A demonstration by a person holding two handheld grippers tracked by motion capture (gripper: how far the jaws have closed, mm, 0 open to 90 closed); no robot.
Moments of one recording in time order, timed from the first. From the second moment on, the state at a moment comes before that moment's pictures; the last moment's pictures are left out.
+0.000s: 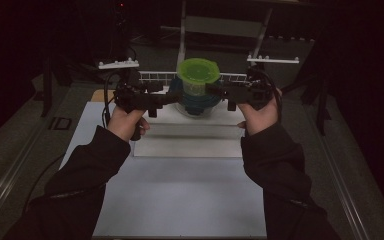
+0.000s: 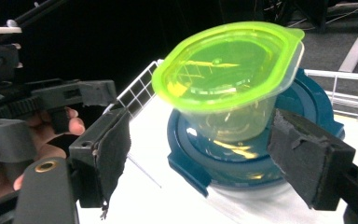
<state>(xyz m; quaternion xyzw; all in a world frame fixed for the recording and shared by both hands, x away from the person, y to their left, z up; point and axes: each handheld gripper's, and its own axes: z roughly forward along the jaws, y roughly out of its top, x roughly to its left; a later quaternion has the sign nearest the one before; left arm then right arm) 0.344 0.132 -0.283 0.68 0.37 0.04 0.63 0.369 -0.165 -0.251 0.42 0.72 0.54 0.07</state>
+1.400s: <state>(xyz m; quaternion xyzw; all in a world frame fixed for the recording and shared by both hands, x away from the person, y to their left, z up) 0.248 0.118 -0.403 0.76 0.26 0.06 0.59 0.282 -0.222 -0.404 0.39 0.74 0.54 0.03</state>
